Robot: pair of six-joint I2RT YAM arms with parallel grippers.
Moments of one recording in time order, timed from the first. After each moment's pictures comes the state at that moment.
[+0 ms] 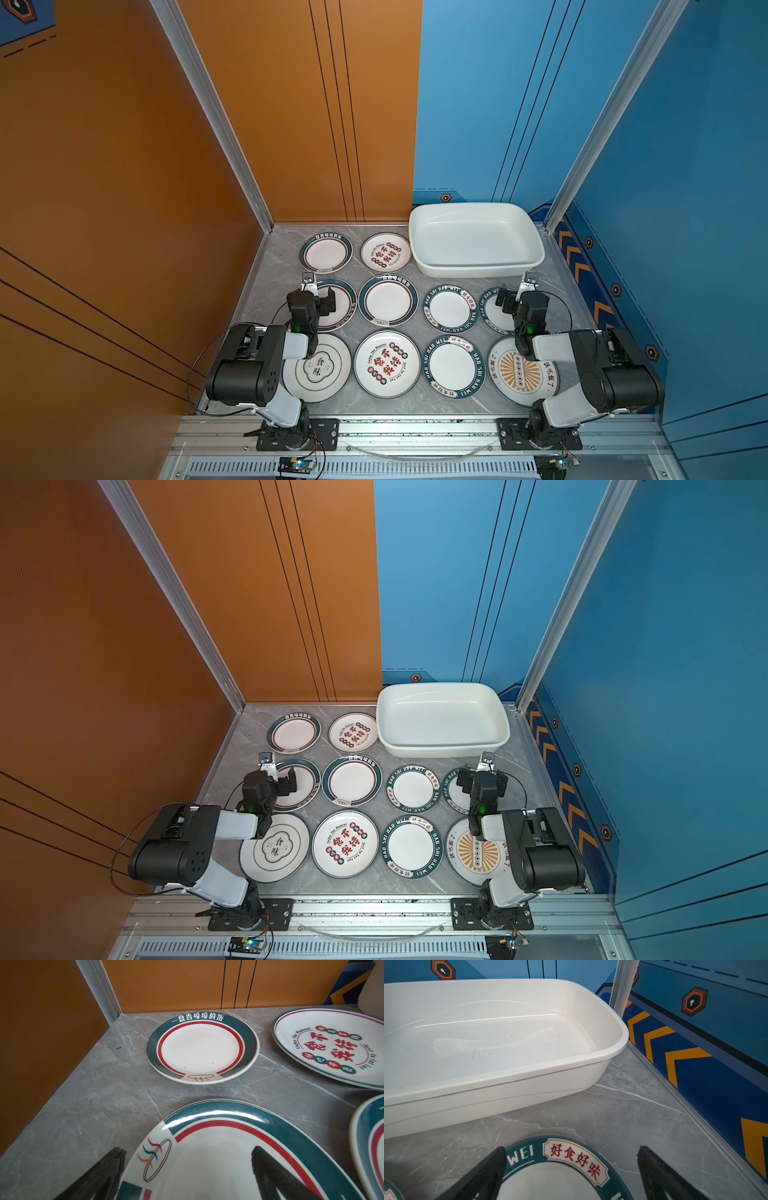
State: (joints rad) left arm -0.03 1.57 0.37 0.83 -0.17 0.00; right arm 0.06 1.53 0.35 0.83 0.33 0.07
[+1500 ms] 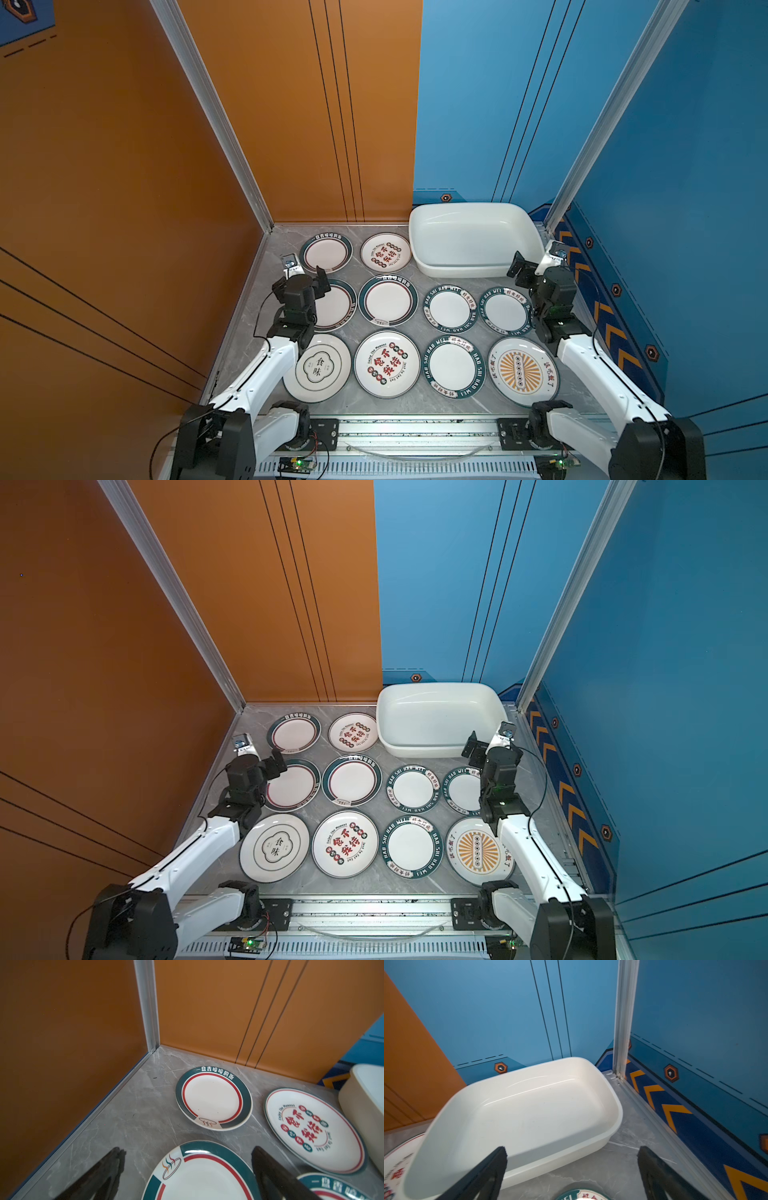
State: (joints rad) left arm -0.11 1.09 0.63 0.10 -0.46 -0.31; right arm 0.08 1.03 0.67 0.16 0.24 0.23
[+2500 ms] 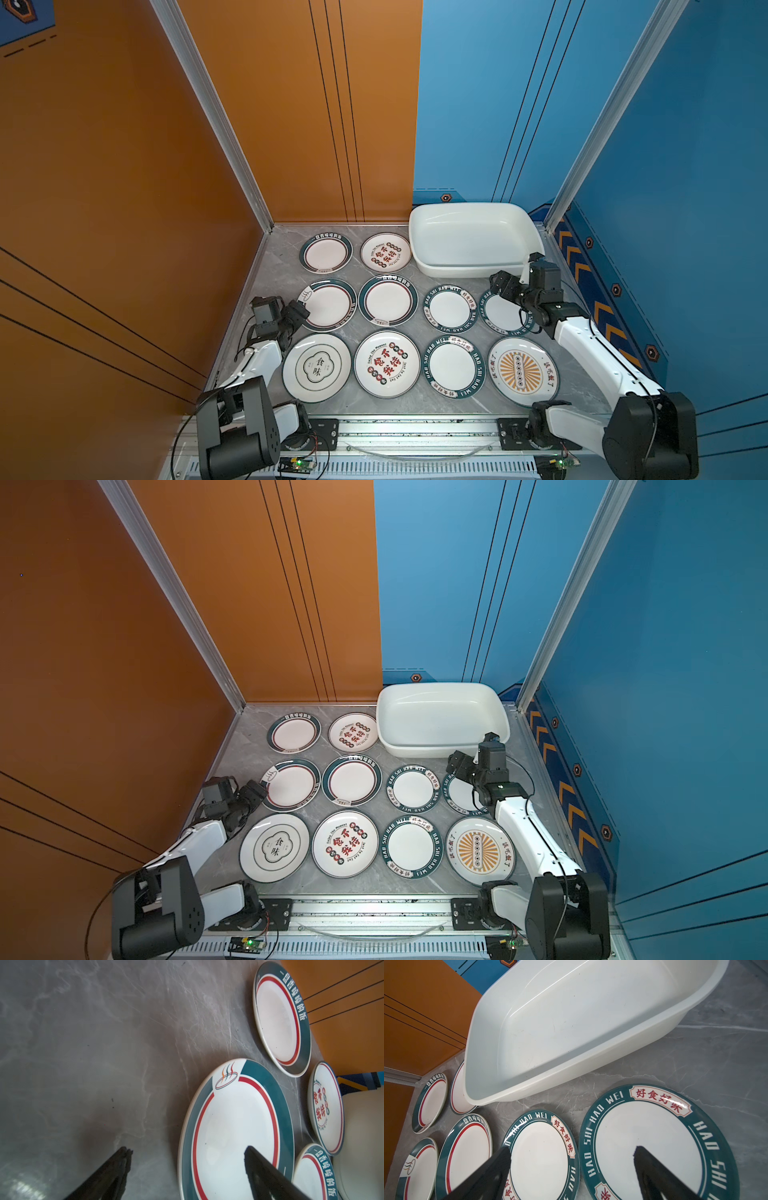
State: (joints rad) left arm 0.31 1.23 0.43 0.00 0.17 -0.68; right arm 0.08 1.18 0.76 -0.25 -0.10 0.50
